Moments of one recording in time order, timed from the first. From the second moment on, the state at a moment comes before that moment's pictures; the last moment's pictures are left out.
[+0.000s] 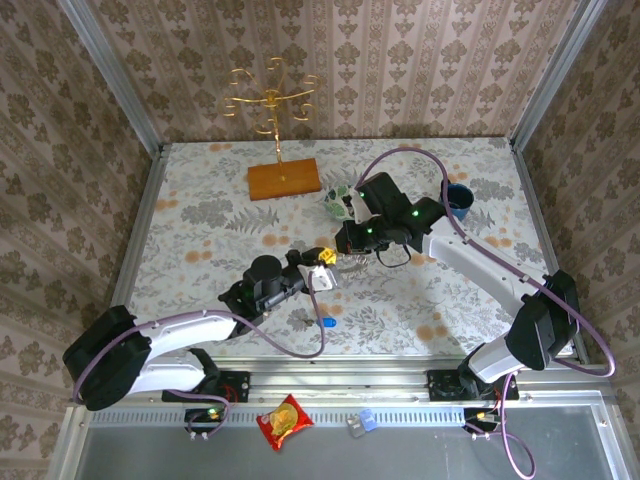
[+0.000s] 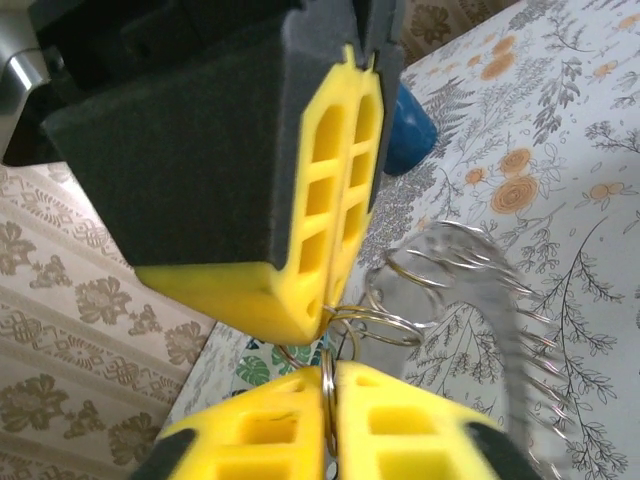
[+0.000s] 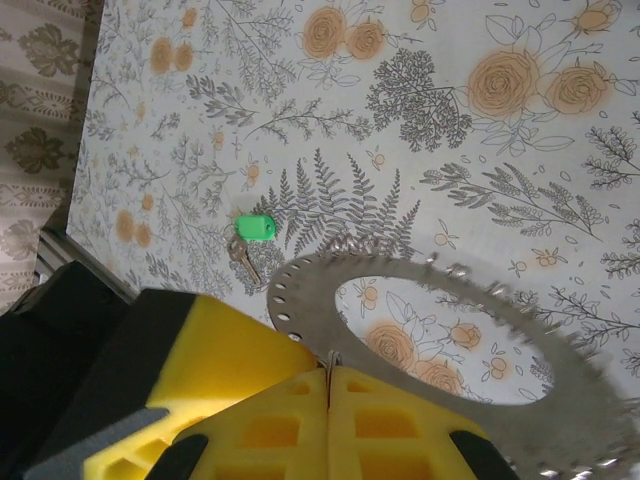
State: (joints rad) left arm -0.94 1.21 0.43 0.65 0.03 0.76; right arm 0.64 1.50 1.33 -0.75 -0.35 0.53
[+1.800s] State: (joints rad) left arm -0.93 1.22 0.95 -0.23 -0.36 -0.84; right arm 0.69 1.14 1.00 -0.36 -0.16 0.19
